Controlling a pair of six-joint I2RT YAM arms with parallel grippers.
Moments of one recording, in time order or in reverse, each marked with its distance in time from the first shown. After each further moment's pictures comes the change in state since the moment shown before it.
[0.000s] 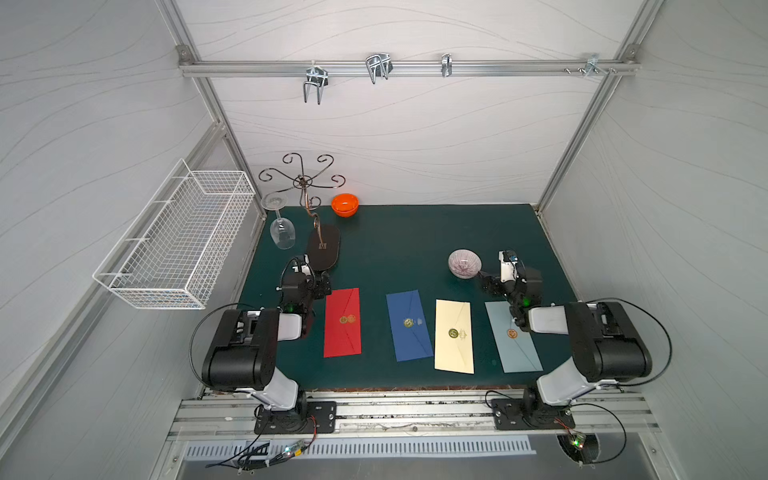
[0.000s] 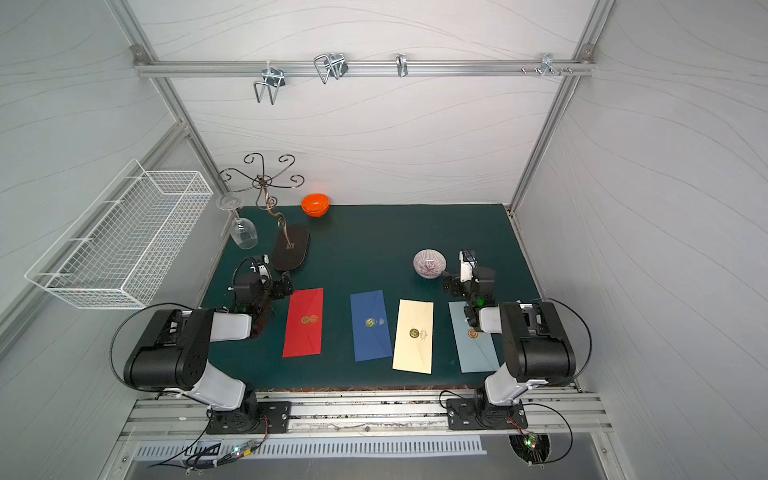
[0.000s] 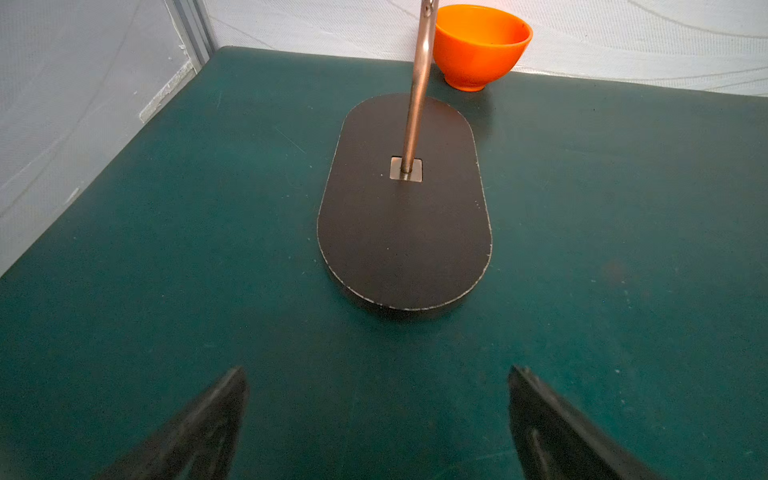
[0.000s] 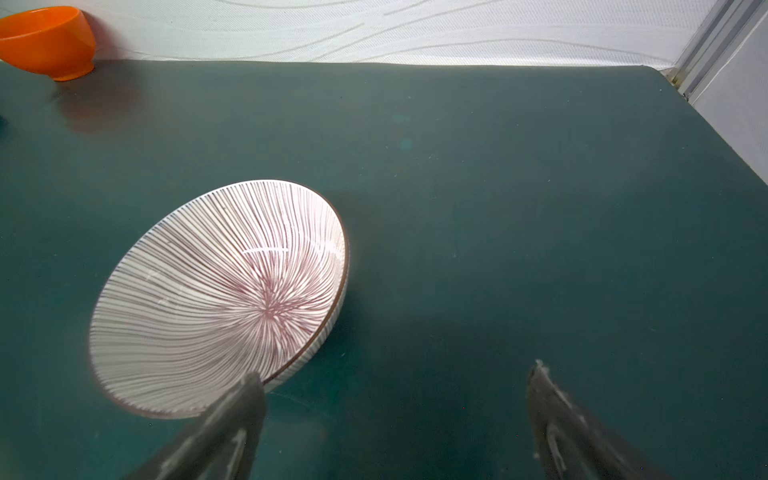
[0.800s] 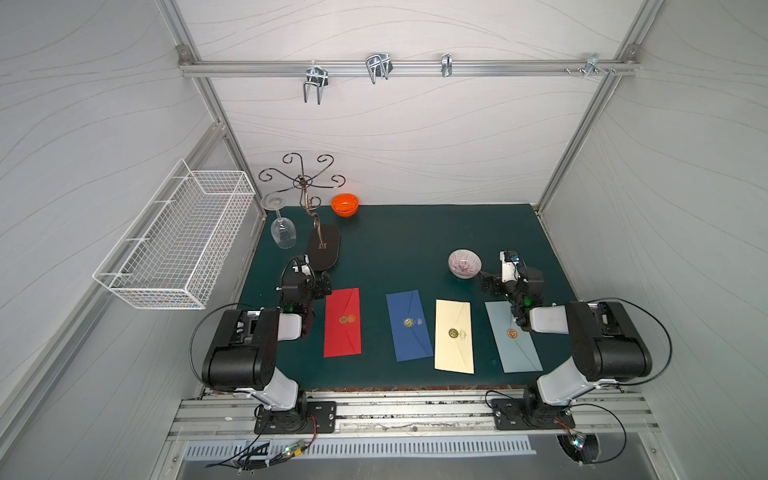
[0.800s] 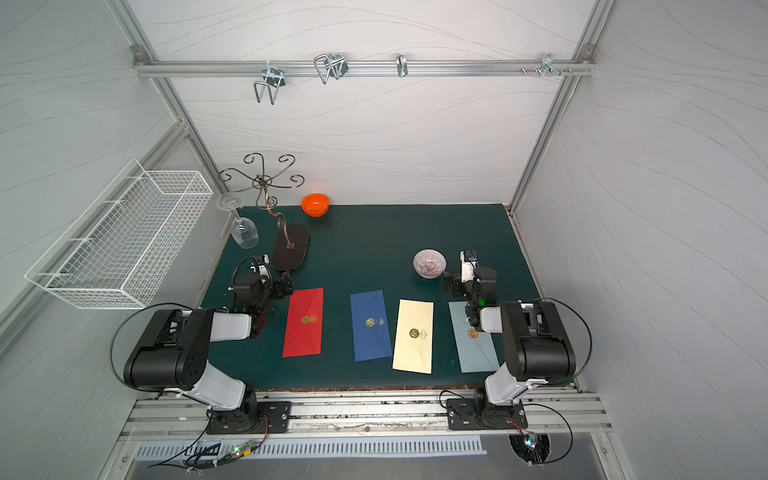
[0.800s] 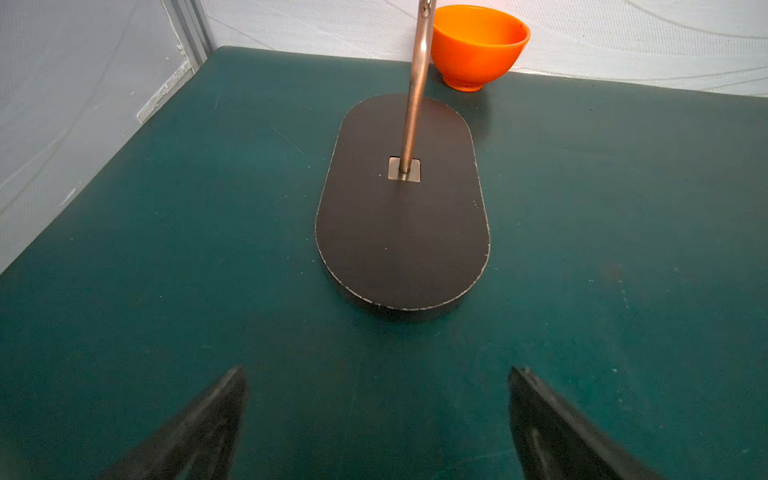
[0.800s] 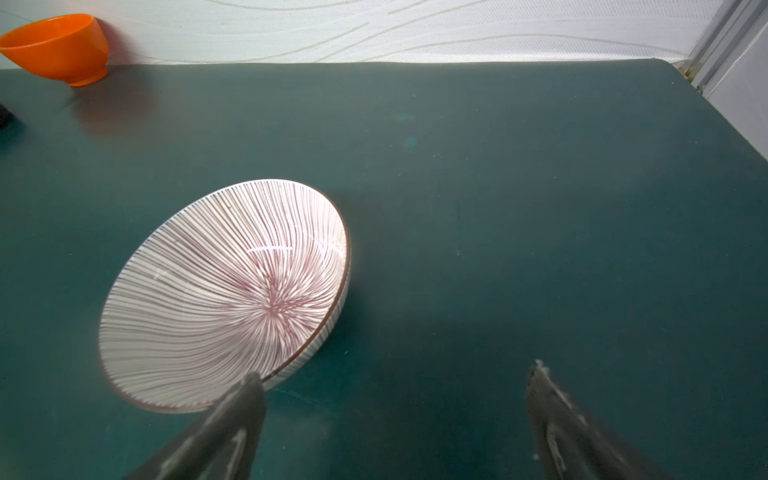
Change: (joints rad) left arm 0.001 0.000 0.000 0.001 0.021 0.002; right arm -0.018 0.004 0.000 0.000 -0.041 0.008
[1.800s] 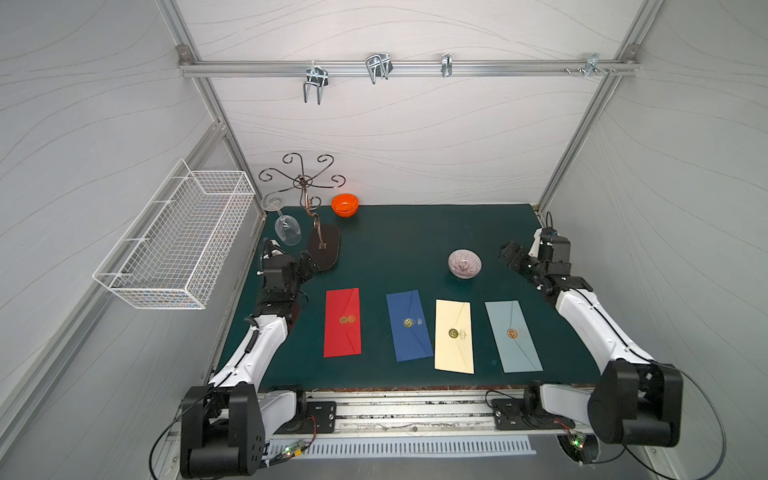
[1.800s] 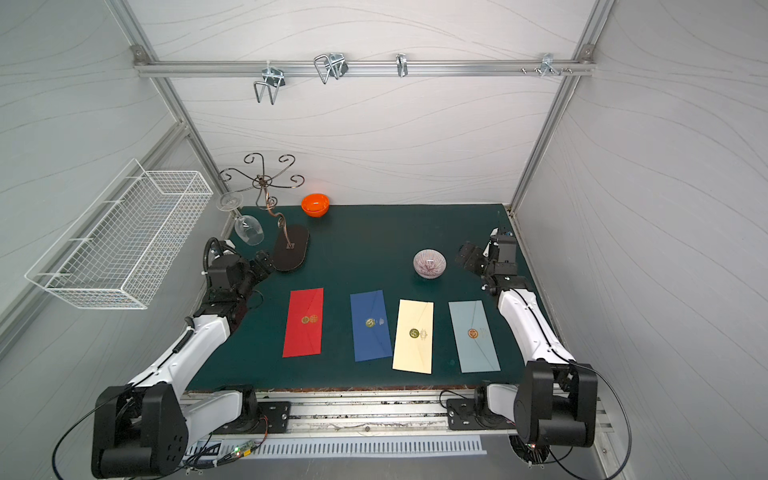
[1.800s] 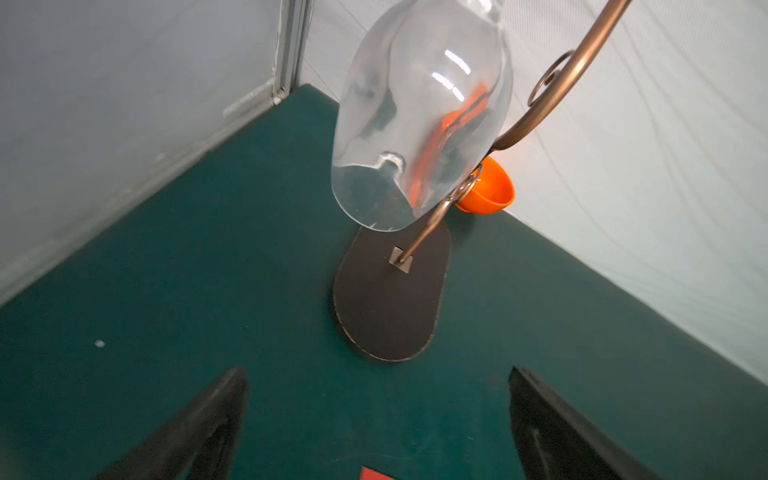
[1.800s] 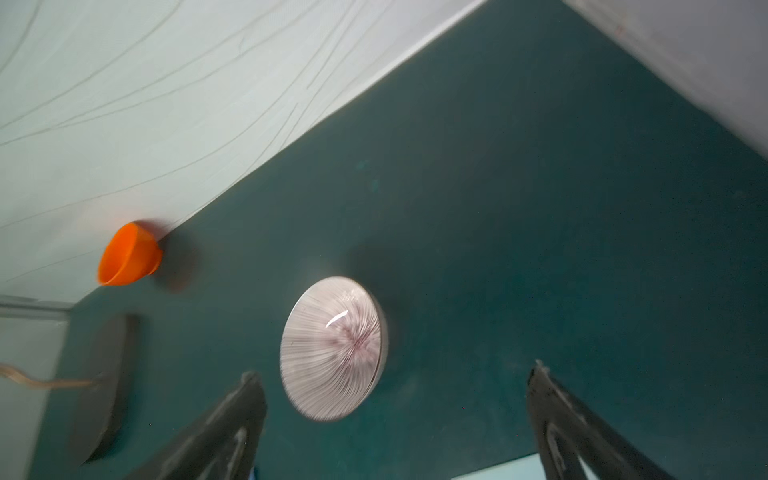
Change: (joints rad) left arm 0.023 -0.441 0.226 -0.661 -0.054 -0.488; right arm -0.045 -0.345 0.397 -0.947 -0.008 0.531
